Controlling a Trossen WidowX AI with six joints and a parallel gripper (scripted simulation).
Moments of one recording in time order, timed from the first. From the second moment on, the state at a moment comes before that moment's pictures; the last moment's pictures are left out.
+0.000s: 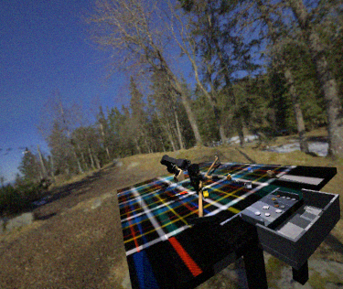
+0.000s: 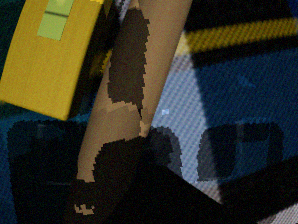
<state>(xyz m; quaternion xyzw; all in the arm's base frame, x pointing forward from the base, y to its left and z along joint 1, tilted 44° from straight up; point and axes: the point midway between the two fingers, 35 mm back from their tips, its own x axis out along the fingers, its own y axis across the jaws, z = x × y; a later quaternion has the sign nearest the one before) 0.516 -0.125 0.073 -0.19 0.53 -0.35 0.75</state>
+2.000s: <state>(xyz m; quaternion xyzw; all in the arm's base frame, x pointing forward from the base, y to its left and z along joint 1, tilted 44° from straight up) 0.549 -0.091 0.046 -0.19 0.52 -0.35 0.75</state>
